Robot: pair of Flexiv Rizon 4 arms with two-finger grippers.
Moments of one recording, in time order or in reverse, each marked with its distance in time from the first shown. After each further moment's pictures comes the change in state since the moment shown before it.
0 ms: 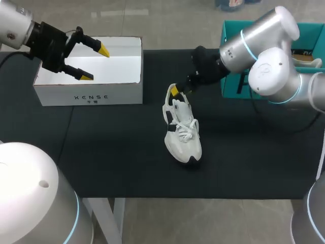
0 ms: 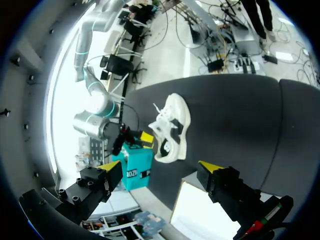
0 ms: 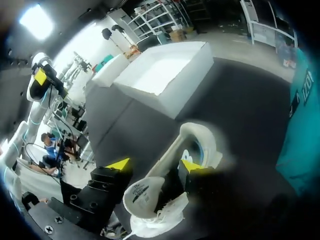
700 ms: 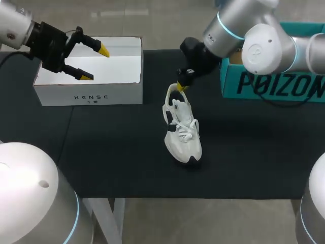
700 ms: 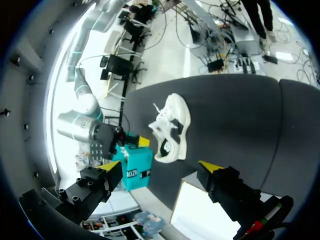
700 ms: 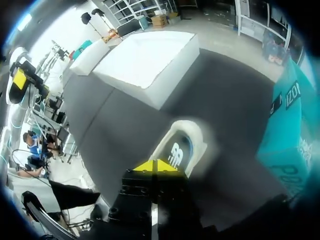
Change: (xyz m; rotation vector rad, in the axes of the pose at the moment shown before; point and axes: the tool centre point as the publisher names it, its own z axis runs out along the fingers) left arm 0.000 0.000 0.000 0.000 0.000 0.000; right arm -0.001 0.007 -0.012 0.139 -0.217 0.053
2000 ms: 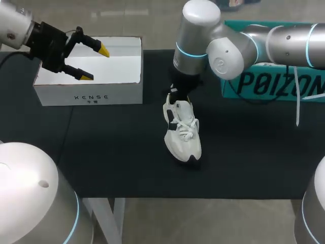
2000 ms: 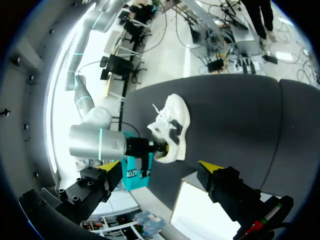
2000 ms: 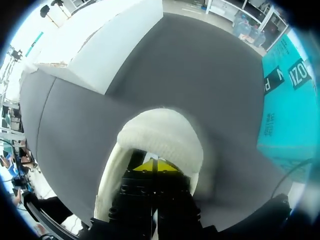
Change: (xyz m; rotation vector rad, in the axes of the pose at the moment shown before) left arm 0.000 0.000 0.000 0.000 0.000 0.000; right arm -0.054 -0.012 0.099 0.187 -0.317 0.130
